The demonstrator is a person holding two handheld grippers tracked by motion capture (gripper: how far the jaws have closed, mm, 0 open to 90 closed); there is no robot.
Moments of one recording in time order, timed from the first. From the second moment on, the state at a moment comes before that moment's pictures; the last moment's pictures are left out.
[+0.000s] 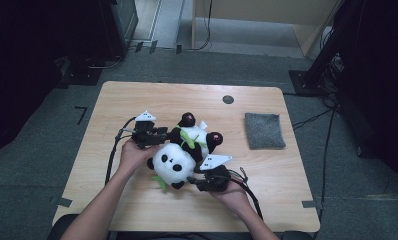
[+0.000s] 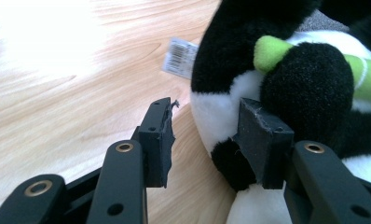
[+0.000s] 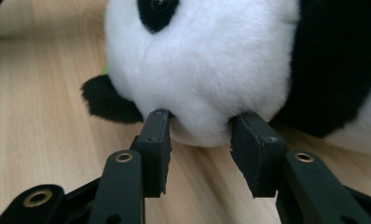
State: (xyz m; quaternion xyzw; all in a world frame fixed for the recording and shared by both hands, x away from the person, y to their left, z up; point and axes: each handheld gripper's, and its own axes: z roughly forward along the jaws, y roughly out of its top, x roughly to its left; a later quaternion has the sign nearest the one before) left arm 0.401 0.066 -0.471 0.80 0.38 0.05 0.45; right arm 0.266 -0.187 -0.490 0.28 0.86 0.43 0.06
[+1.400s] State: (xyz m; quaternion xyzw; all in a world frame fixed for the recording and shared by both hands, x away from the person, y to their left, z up) left arm 0.288 0.122 -0.461 0.78 0.42 0.08 0.45; right arm 0.356 -0.274 -0.485 0.41 0.79 0.43 0.17
